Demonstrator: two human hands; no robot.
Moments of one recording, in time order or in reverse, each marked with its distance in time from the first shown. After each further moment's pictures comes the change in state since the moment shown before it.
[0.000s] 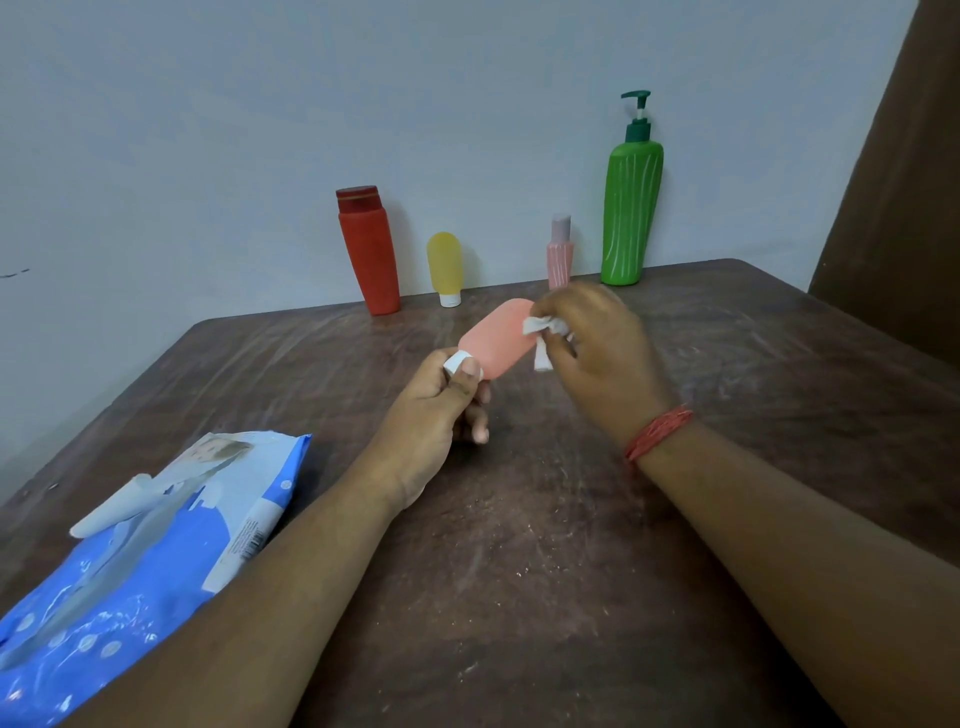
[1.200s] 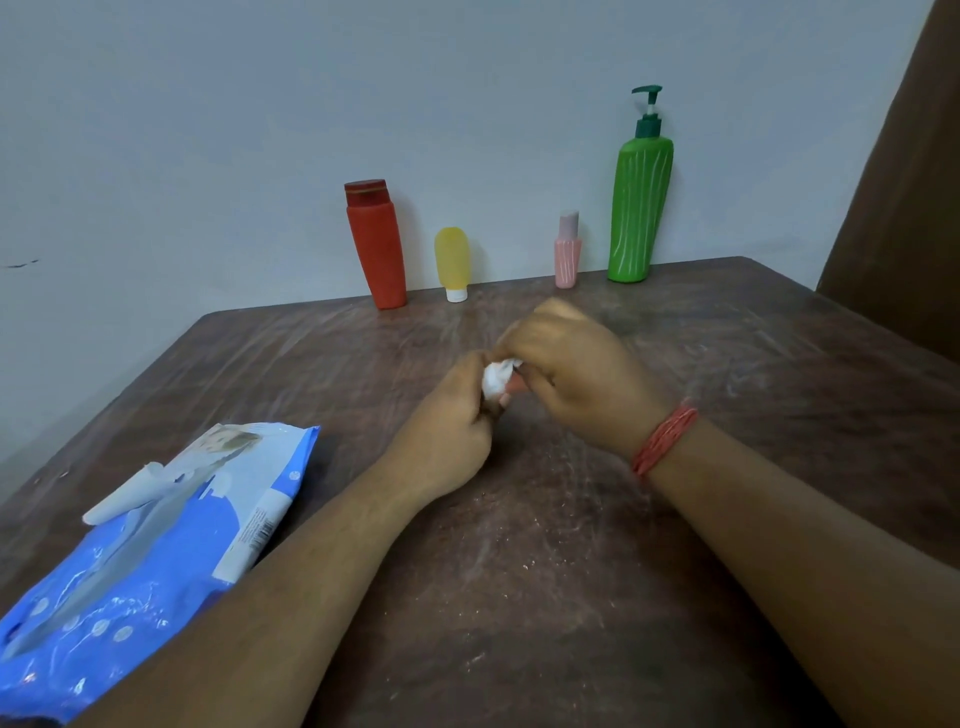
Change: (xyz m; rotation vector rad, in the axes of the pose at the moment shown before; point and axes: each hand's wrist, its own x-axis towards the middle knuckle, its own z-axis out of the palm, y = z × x) left_hand -0.004 0.005 0.006 0.573 -0.032 0.196; right_hand -0.002 -0.020 -0.002 -0.011 -0.285 -0.264
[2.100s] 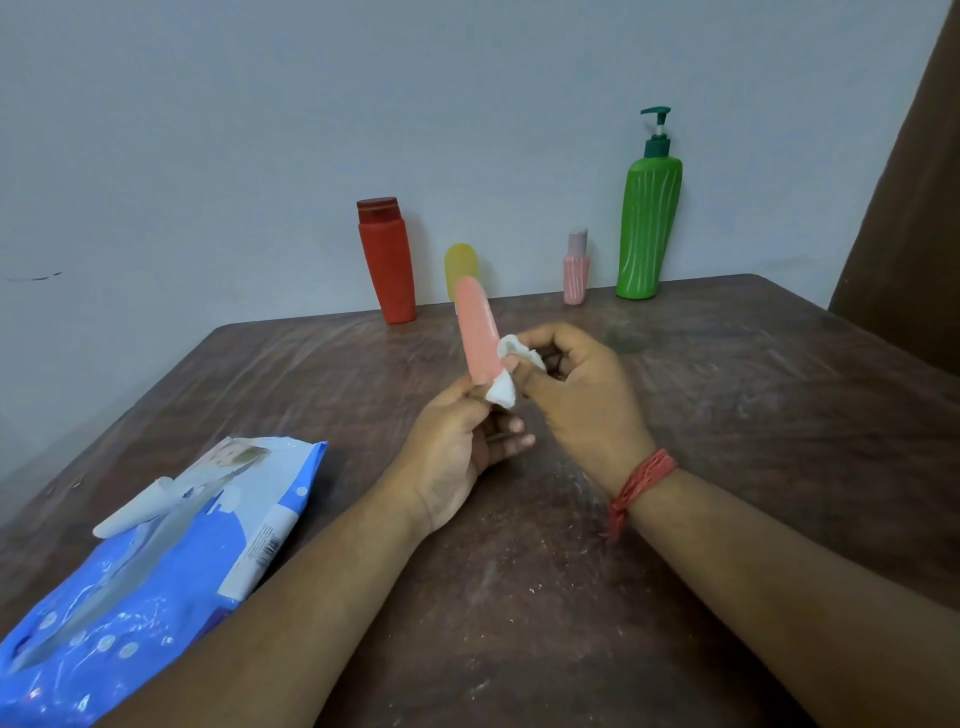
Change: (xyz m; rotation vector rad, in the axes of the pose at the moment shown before) left_hand 0.000 0.017 0.006 -1.102 0.072 -0.368; right_hand 0.002 -0.030 0.017 0.893 0.323 0.662
